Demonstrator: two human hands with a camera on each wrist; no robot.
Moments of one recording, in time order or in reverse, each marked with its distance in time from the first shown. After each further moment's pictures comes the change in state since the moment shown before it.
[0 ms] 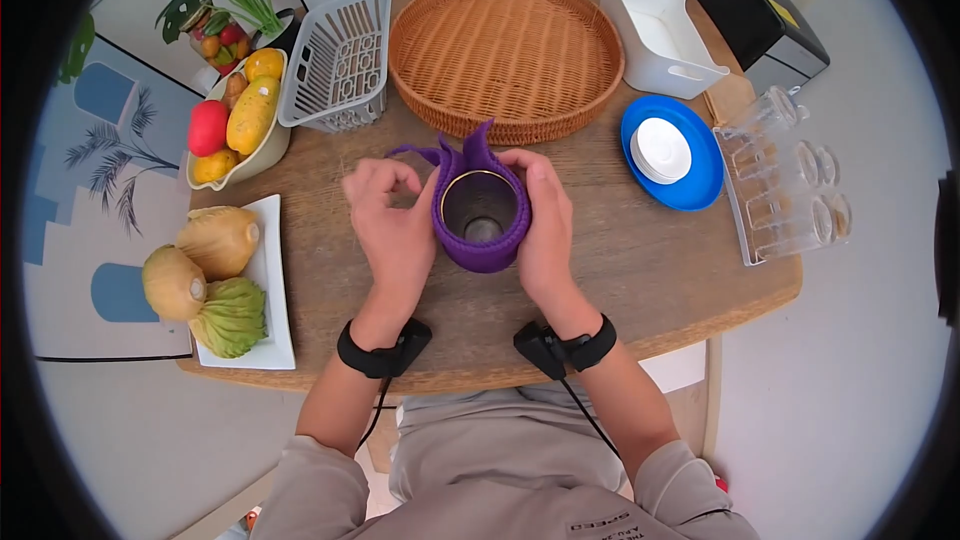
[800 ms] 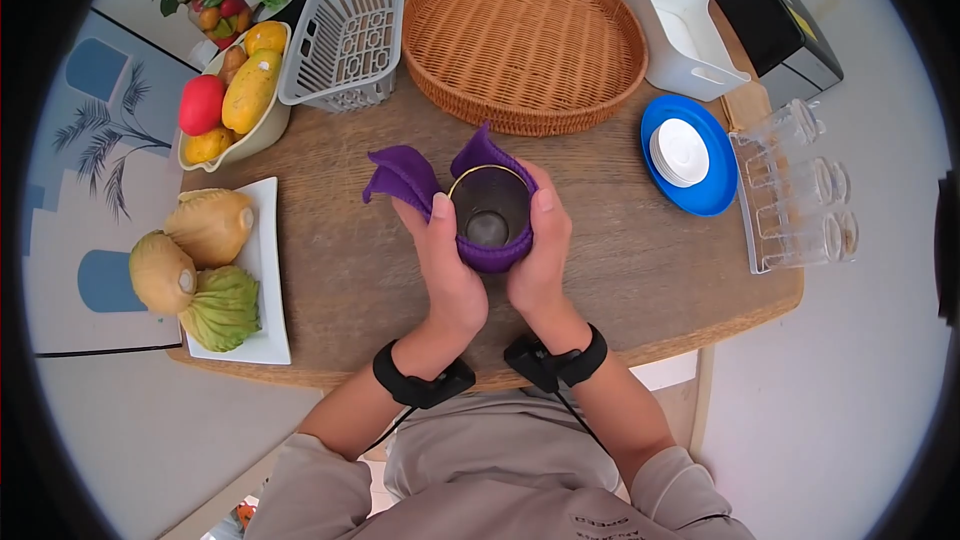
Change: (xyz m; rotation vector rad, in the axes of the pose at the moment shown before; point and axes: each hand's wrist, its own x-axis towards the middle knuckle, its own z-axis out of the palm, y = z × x) left_hand -0.043 0.041 0.017 -1.209 0.125 -0.655; right_hand -0.015 0.020 0.017 -0.103 0.027 -0.140
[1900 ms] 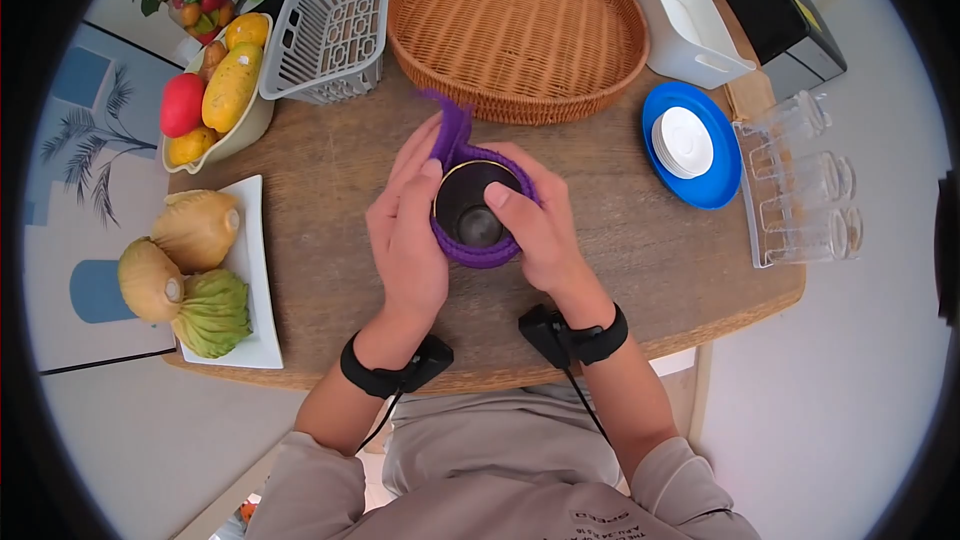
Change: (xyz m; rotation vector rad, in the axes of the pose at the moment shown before) left_hand 0.034 0.020 -0.003 0.337 -0.218 0.073; right_hand 0.028 -0.008 -0.018 0.110 -0.350 0.146
